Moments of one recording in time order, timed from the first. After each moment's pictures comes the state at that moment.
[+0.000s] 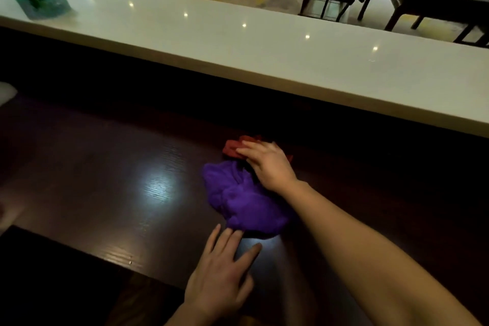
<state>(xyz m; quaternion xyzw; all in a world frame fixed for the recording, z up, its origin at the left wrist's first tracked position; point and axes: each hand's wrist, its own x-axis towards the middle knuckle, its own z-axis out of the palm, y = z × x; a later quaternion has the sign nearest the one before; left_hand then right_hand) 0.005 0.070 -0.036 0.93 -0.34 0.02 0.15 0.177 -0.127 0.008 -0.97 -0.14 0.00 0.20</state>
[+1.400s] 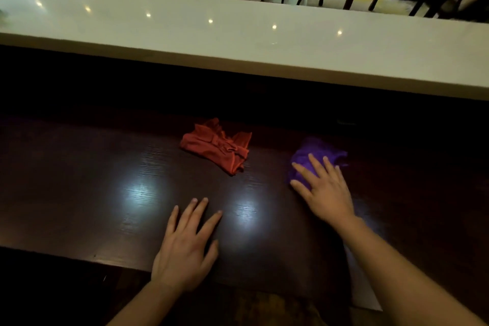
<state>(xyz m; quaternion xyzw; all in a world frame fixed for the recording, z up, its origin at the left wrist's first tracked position) 0.003 0.062 -0.038 0.95 -0.30 -0.01 0.12 0.008 -0.282 -0.018 -0.99 0.11 0.02 0.05</state>
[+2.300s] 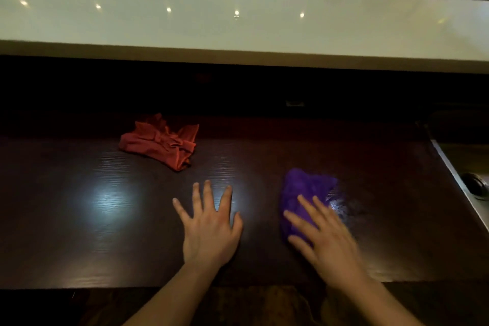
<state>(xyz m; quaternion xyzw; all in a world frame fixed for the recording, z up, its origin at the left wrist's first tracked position) -0.020 -0.098 -0.041 0.97 -0.21 -0.03 0.08 -0.158 -0.324 -0.037 -1.00 0.06 0.00 0.08</state>
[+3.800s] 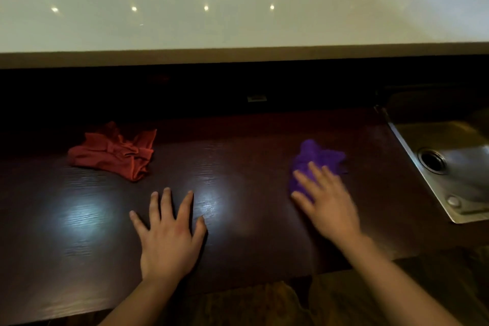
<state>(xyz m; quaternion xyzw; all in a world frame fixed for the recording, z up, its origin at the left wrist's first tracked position) -0.023 -0.099 -0.032 0.98 -0.20 -0.03 0.08 -0.144 -0.413 -0.034 -0.98 0.21 -0.03 0.06</state>
